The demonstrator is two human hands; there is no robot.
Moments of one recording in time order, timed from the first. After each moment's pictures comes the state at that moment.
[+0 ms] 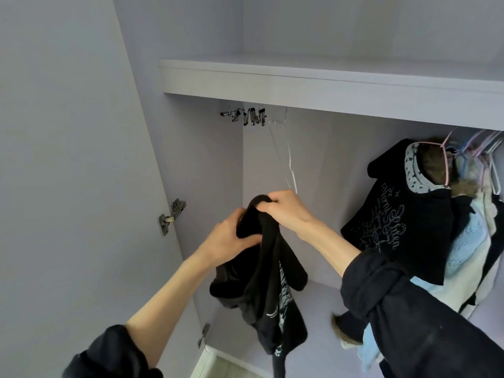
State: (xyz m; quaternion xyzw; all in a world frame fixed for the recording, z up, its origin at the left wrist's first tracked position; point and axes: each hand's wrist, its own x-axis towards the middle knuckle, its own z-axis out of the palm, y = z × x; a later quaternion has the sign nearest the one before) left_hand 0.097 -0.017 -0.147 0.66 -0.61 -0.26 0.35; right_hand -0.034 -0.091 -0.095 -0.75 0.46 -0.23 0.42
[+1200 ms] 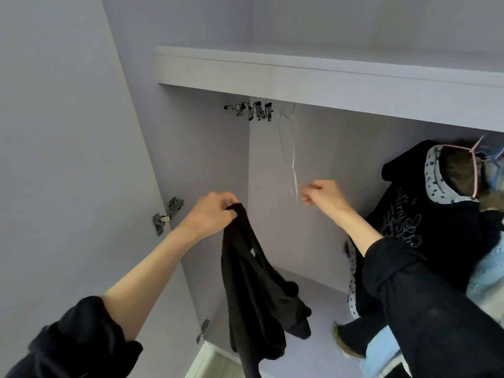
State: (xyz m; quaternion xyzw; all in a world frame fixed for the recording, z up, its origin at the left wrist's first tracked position) left_hand 0.126 -0.055 -0.115 0.73 -0.56 -0.23 0.32; right_hand -0.073 -0.212 -0.131 -0.71 0.53 -0.29 0.37
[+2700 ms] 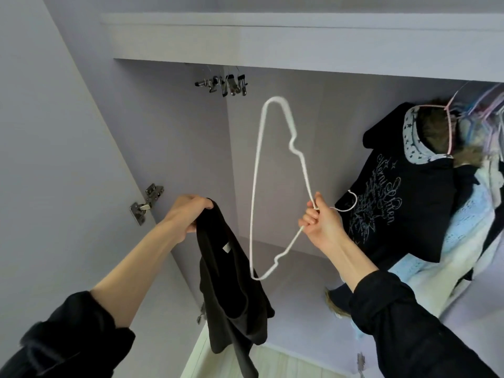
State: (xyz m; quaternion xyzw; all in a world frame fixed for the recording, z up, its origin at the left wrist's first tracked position) left_hand 0.121 -0.058 -0.147 0.76 -0.28 -0.40 0.43; right_hand -0.109 -0.157 -0.206 -0.22 0.42 -0.48 0.74
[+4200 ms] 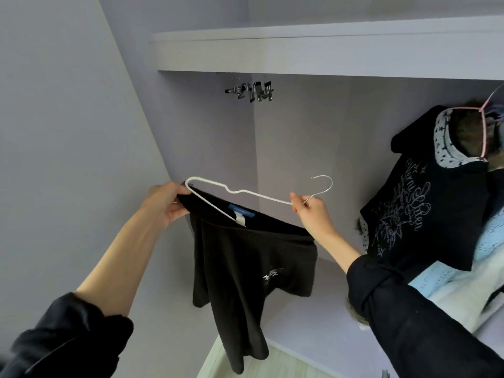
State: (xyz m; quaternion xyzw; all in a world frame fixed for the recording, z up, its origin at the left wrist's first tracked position) left_hand 0.165 -0.006 -0.108 0.70 -0.16 -0.37 0.59; right_hand -0.069 -0.132 -0.192 -0.69 0.45 -0.37 0.43
